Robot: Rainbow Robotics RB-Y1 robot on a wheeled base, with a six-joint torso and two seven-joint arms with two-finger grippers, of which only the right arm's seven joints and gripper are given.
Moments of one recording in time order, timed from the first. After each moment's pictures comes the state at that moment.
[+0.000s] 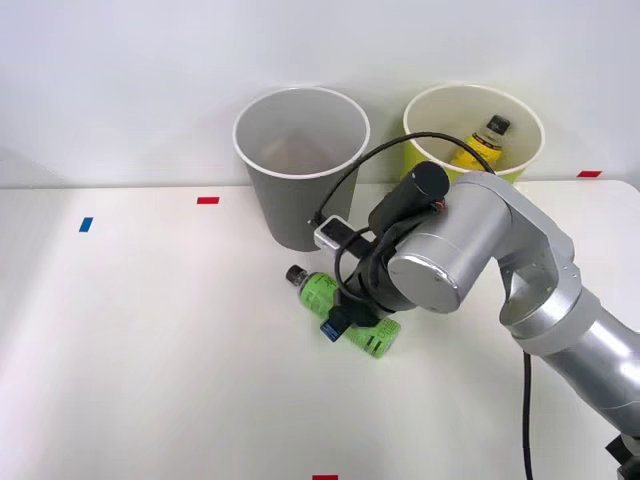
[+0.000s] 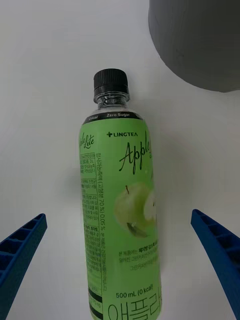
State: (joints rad) arm -0.62 -0.42 0.60 -1.86 -0.61 1.51 1.51
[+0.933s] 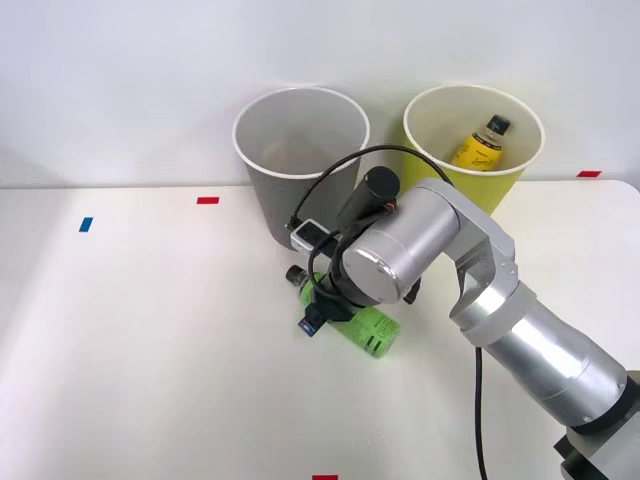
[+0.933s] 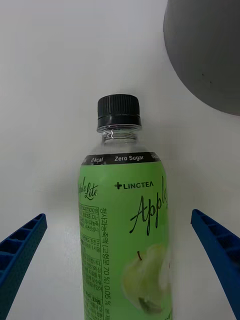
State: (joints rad) arm -0.67 -0.27 0.60 -1.63 -0.51 1.45 1.60
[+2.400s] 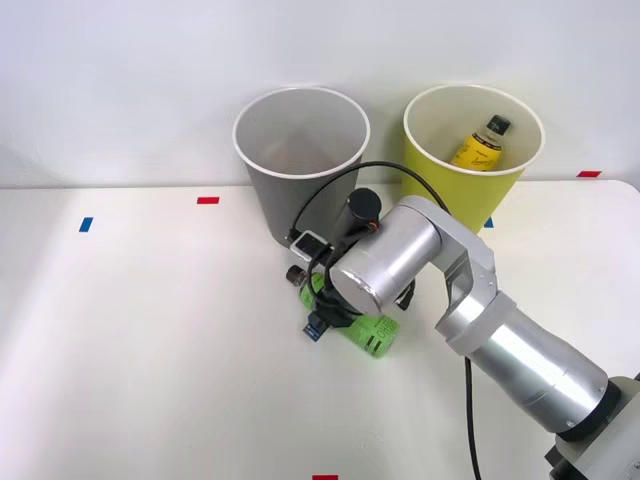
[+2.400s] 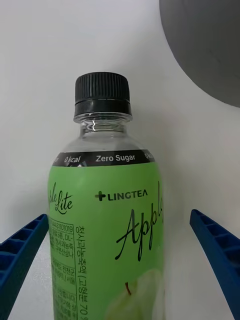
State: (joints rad) arm -0.67 -0.24 0.64 -1.54 -0.41 1.39 1.63
